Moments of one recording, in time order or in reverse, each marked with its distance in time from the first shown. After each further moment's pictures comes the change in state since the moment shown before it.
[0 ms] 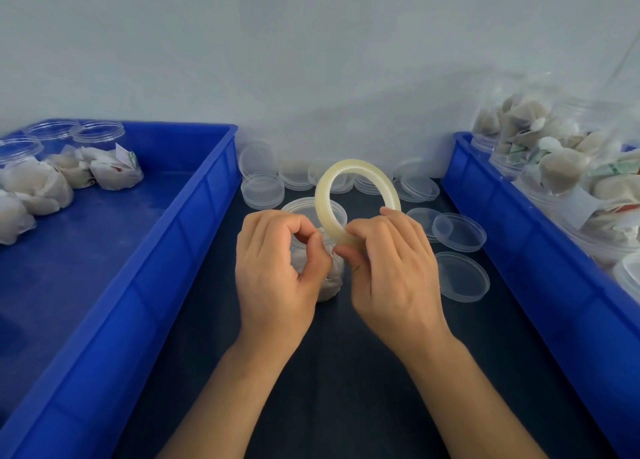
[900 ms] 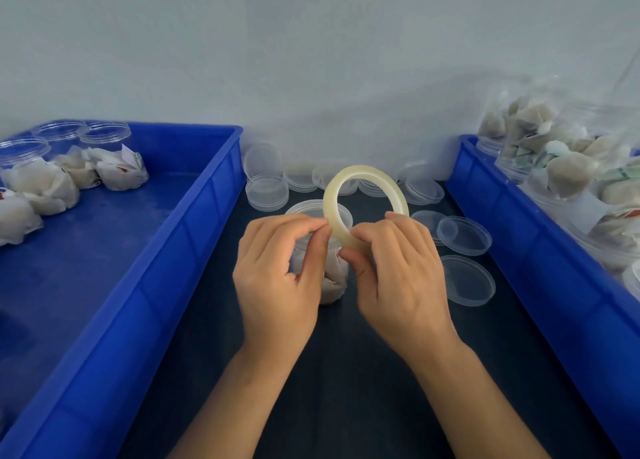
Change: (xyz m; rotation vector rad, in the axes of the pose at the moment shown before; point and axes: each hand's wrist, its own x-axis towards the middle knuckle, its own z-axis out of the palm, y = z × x) left_hand 0.000 0.002 -0.004 -0.073 0.067 0.003; right_hand 0.000 -0.001 -0.001 -0.011 -0.039 0.012
